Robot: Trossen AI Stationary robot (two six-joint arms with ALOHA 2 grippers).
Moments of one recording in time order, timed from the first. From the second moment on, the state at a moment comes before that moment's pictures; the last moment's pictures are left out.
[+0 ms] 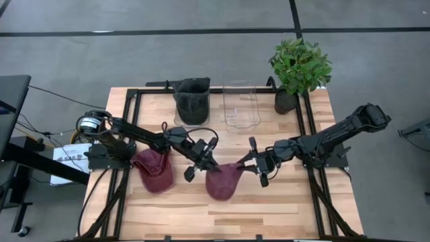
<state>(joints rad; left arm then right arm) -0.11 1.64 0.79 0.94 0.50 -0.11 0.32 1.22 0.58 0.39 0.08 -0.45</state>
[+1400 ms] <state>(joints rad) 0.15 1.64 1.23 0.37 0.73 -0.18 0.66 0.97 0.58 0.05 0.45 -0.20</state>
